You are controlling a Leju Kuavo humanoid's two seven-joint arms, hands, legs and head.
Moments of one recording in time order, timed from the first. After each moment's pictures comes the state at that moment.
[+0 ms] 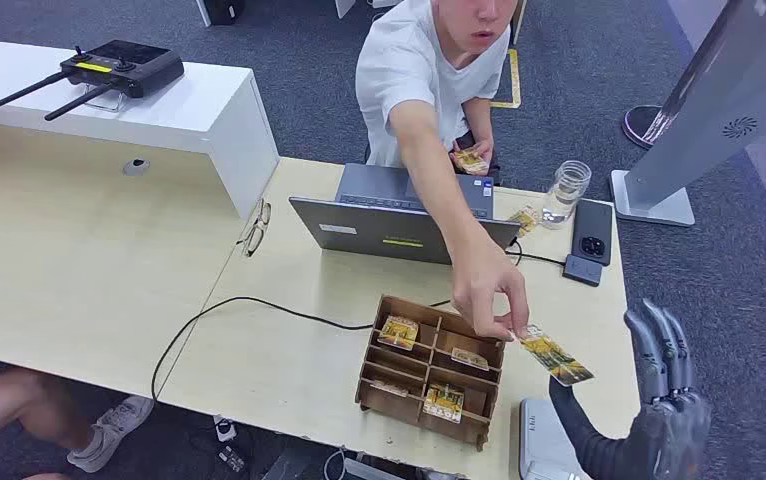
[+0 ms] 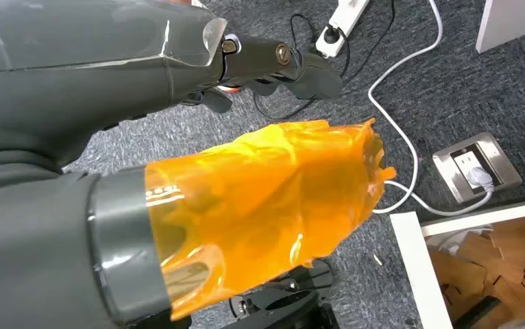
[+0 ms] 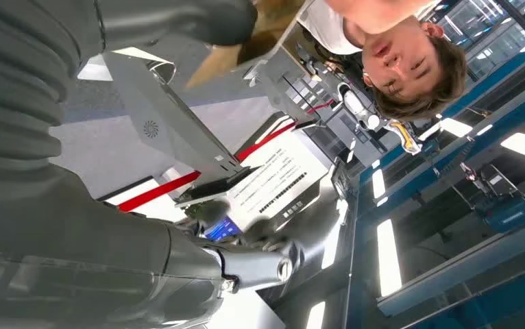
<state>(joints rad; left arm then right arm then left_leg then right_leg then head) -0.07 -0.18 0.43 -0.20 -0.99 0.33 -0.28 0.19 -0.14 0.41 -1.84 0.97 -0.69 -0.10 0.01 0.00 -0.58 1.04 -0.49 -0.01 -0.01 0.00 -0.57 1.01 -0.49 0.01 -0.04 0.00</state>
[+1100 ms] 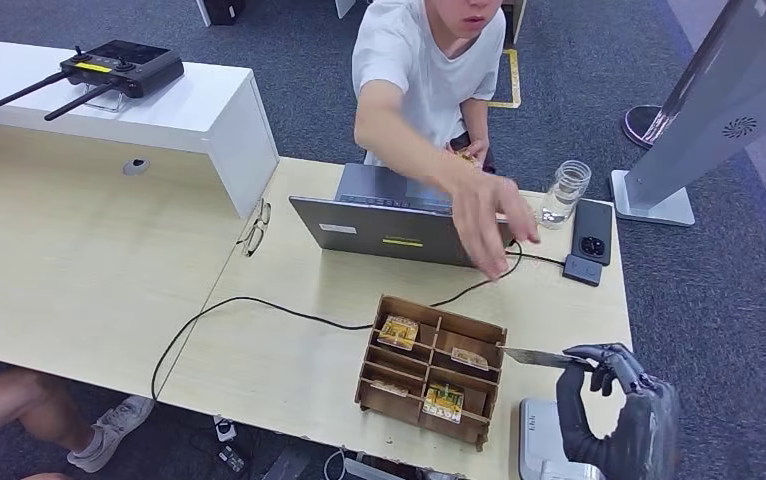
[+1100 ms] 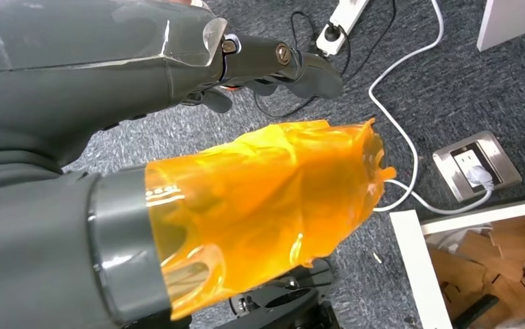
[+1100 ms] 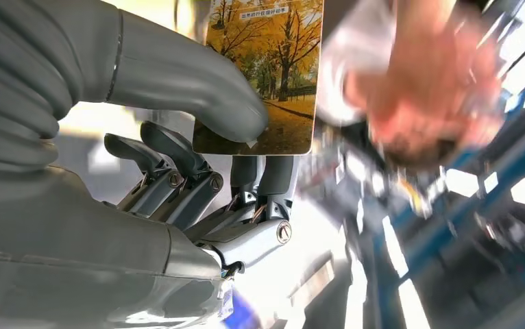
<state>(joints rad) -0.07 -0.18 0.43 -0.20 -0.98 0.33 -0.29 0.19 -0.14 0.43 -1.84 0.68 -0.55 -0.16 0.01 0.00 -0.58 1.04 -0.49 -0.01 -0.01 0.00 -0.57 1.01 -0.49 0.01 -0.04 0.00</state>
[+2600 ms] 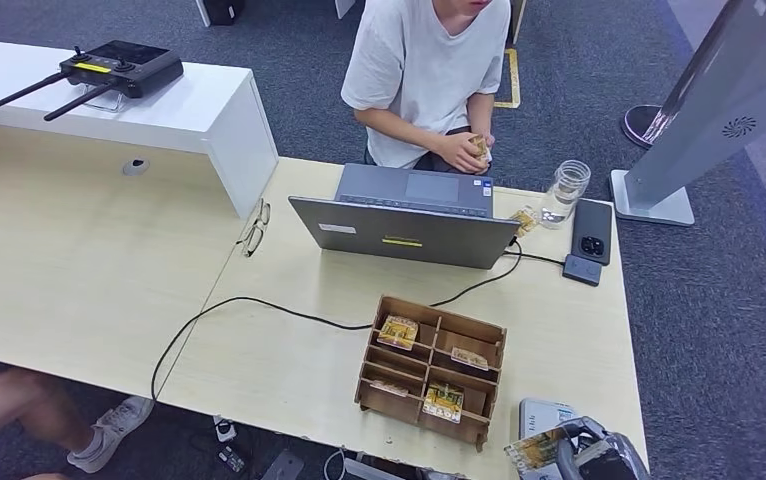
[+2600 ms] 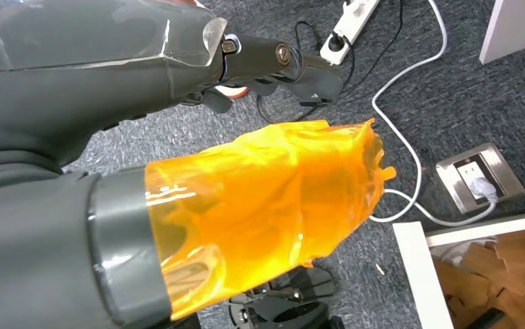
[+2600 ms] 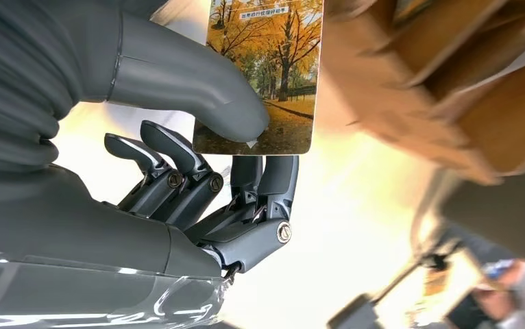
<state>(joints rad) -0.05 -0.17 0.43 -0.20 -0.97 0.36 -0.32 0.30 -0.45 0.40 -1.70 0.18 -0.26 0.07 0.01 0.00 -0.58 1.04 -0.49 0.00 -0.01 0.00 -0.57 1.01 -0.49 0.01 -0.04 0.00</state>
